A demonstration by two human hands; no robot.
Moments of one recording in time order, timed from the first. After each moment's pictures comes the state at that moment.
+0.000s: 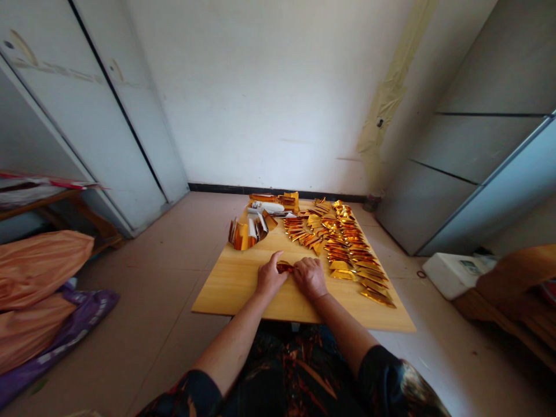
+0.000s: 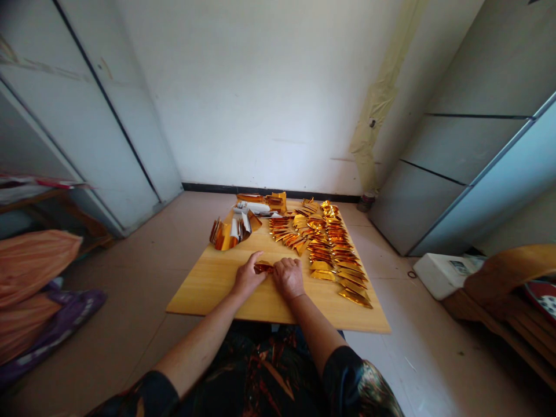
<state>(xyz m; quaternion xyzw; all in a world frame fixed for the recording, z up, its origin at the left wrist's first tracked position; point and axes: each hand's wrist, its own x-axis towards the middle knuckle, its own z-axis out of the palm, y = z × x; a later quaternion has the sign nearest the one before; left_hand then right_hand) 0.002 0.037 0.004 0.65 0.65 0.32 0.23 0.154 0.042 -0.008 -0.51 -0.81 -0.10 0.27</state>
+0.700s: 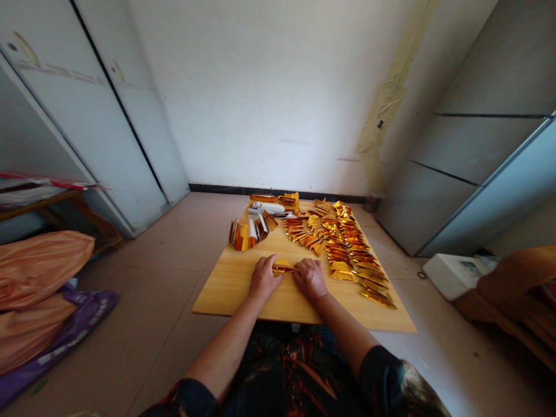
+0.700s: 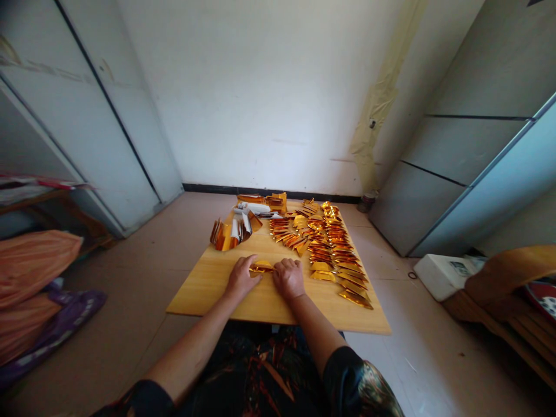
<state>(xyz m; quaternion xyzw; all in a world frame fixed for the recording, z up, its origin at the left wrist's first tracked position) -0.020 0.037 -0.010 0.70 0.62 0.34 0.12 0.154 0.039 -0.004 -0.53 -0.81 -0.07 0.25</state>
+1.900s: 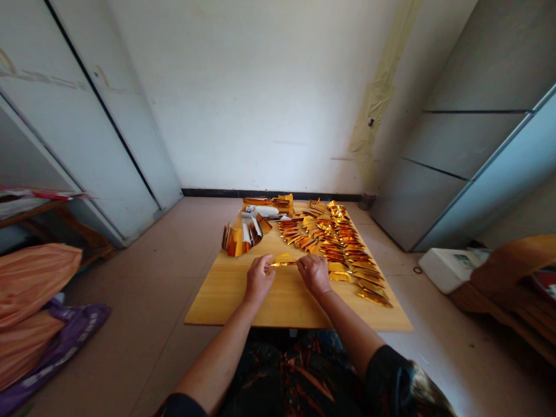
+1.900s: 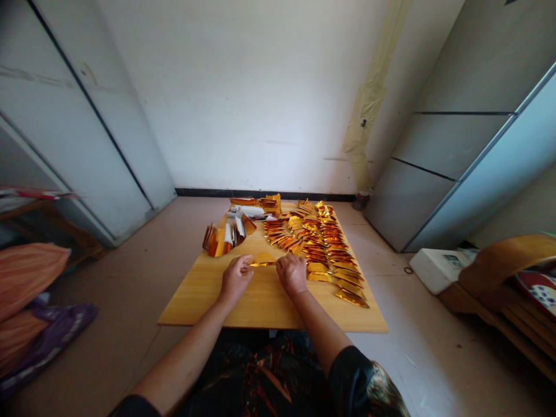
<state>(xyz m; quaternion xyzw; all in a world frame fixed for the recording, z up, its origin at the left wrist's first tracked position) -0.019 0.045 -0.006 0.64 0.57 0.48 0.19 0.169 0.049 0.015 -0.58 -0.76 -0.08 0.29</state>
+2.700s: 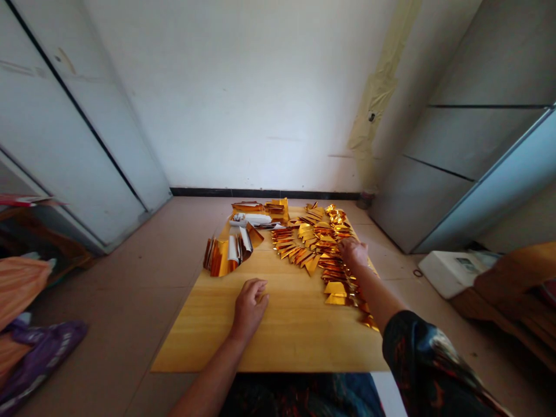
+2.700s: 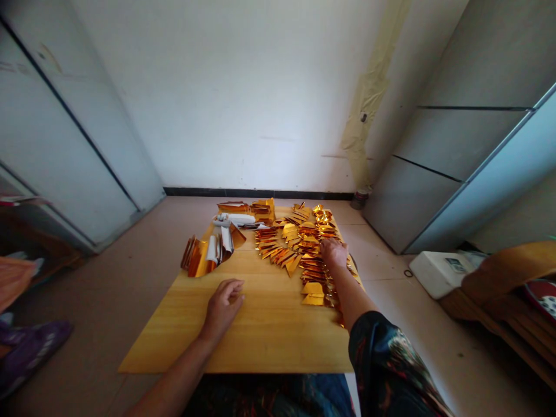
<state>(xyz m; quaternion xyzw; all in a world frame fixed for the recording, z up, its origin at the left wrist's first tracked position) -0.019 0.040 -0.016 0.64 0.55 0.48 0.25 0.311 0.149 0.035 -0.74 -0.66 -0.10 0.13</state>
